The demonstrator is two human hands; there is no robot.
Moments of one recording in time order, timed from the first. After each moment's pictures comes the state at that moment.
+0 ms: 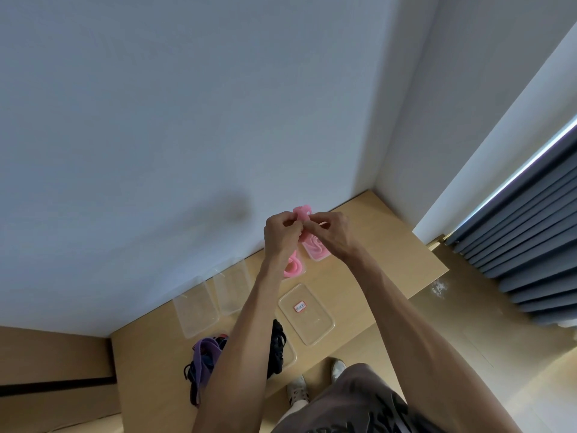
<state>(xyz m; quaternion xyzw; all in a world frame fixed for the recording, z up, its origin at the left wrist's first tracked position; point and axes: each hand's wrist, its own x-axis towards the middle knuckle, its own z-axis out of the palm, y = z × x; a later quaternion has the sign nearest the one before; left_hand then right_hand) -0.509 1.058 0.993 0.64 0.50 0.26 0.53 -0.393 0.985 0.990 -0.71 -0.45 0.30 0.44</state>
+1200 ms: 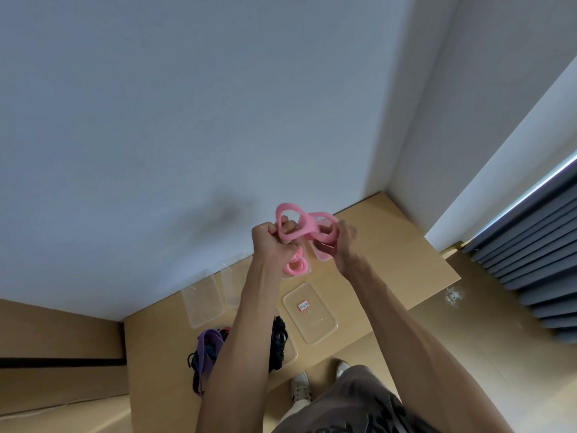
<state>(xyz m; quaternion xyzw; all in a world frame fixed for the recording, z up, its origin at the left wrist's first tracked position) -0.529 1.066 0.997 0.11 0.43 0.33 0.83 -0.397 0.985 0.953 -0.57 -0.12 0.50 0.64</state>
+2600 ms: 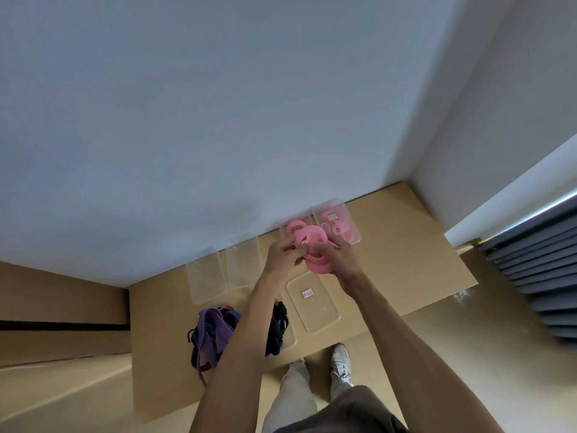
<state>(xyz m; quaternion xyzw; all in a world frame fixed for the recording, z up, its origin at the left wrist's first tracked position) -0.544 1.043 0.913 0.45 0.54 0.23 0.67 -0.410 0.974 0.897 -0.62 -0.21 0.55 0.52</state>
